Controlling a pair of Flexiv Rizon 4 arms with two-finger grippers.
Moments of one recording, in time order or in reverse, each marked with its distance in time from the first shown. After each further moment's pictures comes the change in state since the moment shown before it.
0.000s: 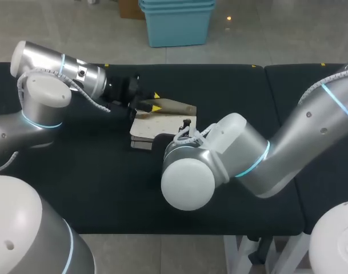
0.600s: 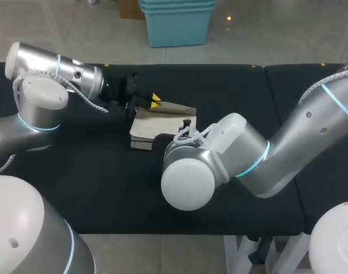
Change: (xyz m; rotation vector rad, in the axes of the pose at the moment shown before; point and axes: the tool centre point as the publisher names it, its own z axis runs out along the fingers) left arm 0.001 -0.013 -0.011 -0.004 -0.028 0.050; right arm 0.000 0.000 0.000 0.000 0.000 0.000
